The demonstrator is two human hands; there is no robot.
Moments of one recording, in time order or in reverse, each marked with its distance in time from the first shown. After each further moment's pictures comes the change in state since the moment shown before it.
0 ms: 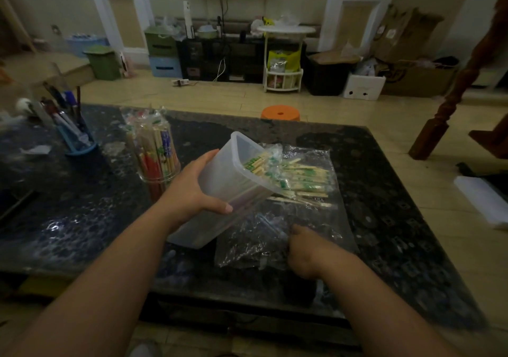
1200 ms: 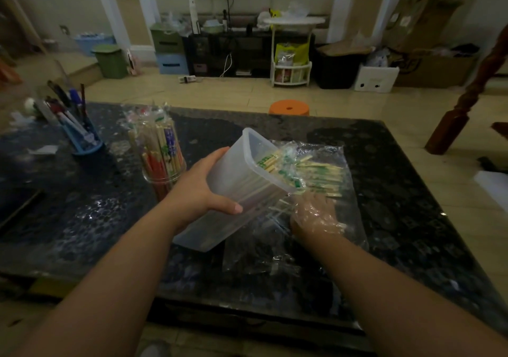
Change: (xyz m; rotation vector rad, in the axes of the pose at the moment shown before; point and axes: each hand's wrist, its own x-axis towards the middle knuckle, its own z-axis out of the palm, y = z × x) left_hand 0.012 -0.005 -0.002 -0.011 -0.046 -0.018; right_hand 0.057 -0.004 -0.014 0.040 0.570 0.076
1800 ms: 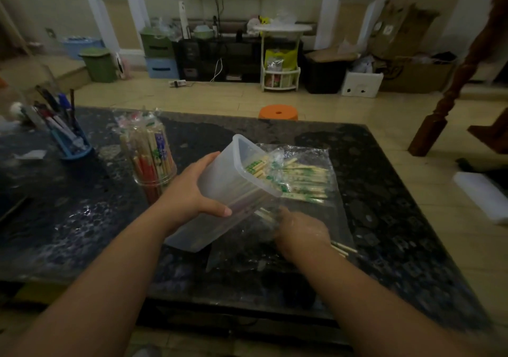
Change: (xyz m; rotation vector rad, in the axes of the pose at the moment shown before) left_hand -0.003 0.002 0.001 0.030 -0.018 0.001; right_hand -0.041 -0.016 -0.033 0.009 -0.234 0.029
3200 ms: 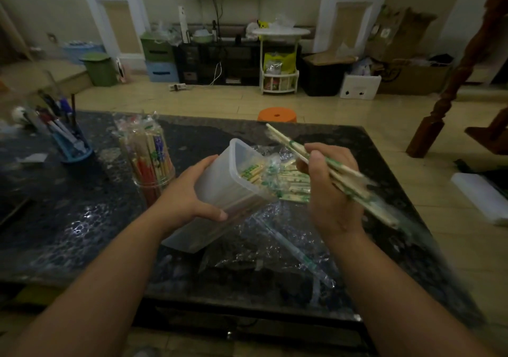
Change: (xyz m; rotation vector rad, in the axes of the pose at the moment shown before) left_hand -0.010 0.006 0.001 0.020 -0.003 0.048; right_hand -0.047 0.009 -0.069 1.193 0.967 -0.314
